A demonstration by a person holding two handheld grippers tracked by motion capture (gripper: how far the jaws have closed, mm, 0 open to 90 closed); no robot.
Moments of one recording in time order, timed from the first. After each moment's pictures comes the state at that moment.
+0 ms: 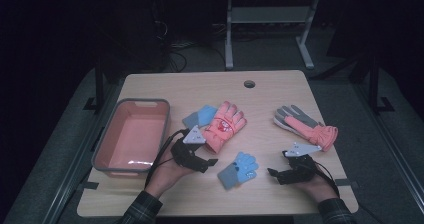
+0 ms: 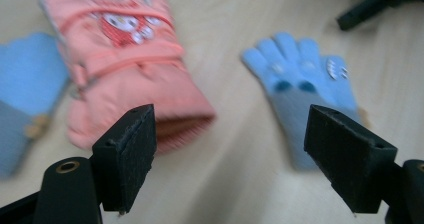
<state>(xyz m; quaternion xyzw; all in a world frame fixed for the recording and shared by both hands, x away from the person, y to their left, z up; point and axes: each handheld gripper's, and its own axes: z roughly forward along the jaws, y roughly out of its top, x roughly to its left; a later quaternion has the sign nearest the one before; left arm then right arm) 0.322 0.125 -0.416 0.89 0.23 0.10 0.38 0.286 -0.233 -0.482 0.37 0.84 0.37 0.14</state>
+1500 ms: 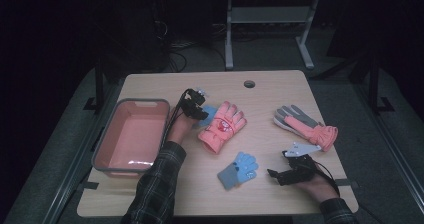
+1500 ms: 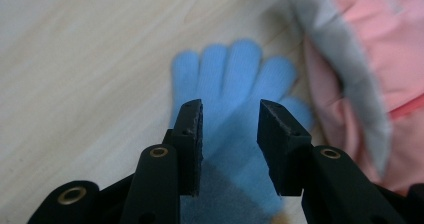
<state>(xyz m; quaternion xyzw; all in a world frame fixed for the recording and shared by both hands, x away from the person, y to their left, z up) 0.484 0.113 -0.441 0.89 0.36 0.15 0.25 0.287 -0.233 -0.482 0.37 0.84 0.37 0.13</state>
